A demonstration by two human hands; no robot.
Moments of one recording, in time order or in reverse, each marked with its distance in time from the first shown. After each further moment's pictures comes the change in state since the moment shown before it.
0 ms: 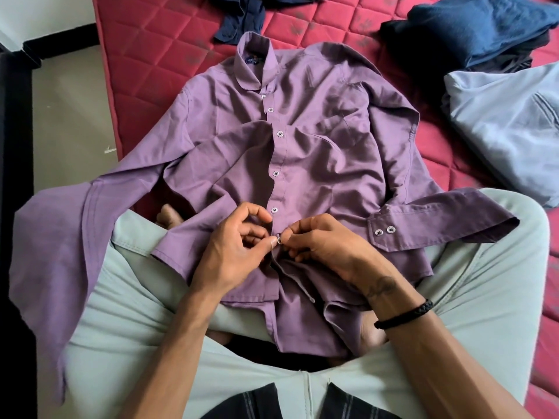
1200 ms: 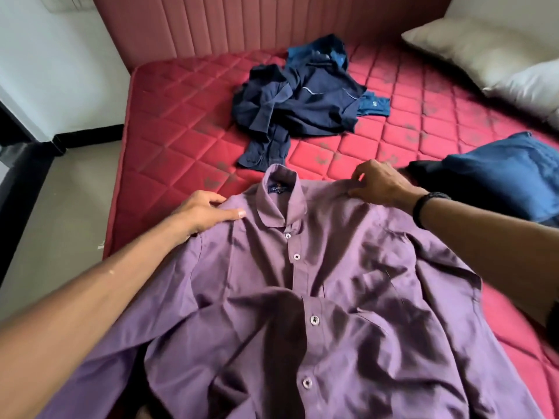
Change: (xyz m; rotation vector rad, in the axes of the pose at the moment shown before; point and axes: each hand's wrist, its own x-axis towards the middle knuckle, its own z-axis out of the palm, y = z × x) left_hand 0.364 -0.008 -0.154 0.352 0.075 -0.228; right_hand 0.296 -0.244 -0.213 -1.300 0.567 -0.365
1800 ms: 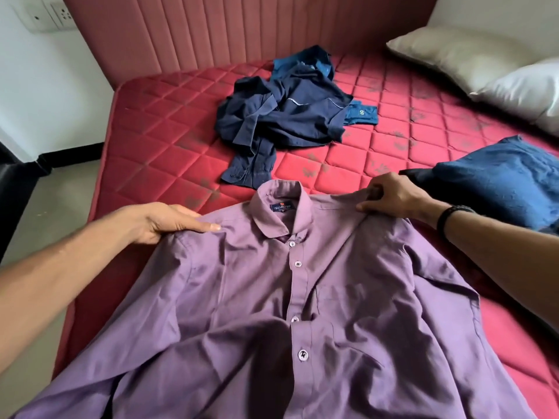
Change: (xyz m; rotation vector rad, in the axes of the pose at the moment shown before) left_hand 0.029 0.009 -0.035 -0.293 -0.554 -0.203; right_hand 0.002 0.063 -0.004 0.158 0.028 0.043
